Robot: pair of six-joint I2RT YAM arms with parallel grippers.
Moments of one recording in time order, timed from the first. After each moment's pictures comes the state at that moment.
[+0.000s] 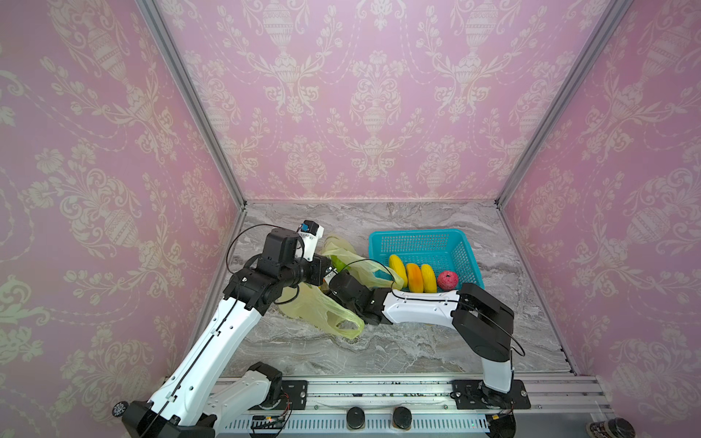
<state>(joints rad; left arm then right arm) -0.38 1.03 1.11 -0.75 0.29 -0.22 1.07 1.97 1.29 0.02 0.33 0.17</state>
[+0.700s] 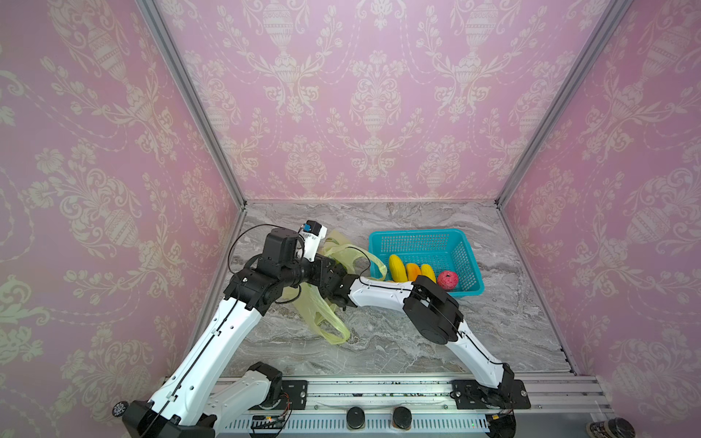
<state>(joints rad) -0.38 1.03 1.10 -0.72 0.37 -0.23 1.02 2.39 1.81 -0.27 0.49 0.25</state>
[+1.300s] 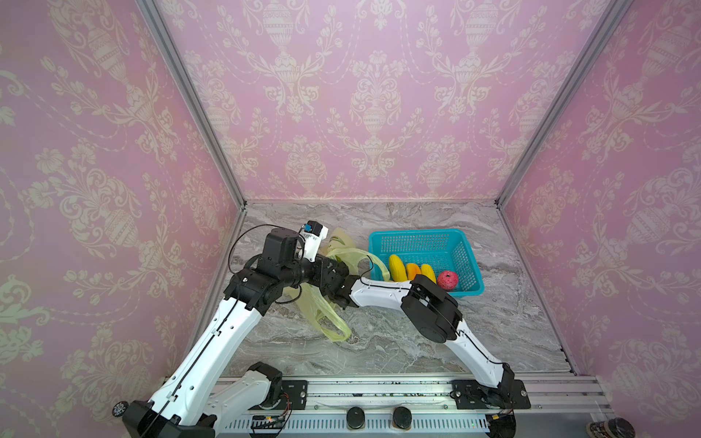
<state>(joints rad) -0.38 1.03 1.10 -0.72 0.42 -0.23 1.00 2.39 1.75 -0.11 0.53 0.27</state>
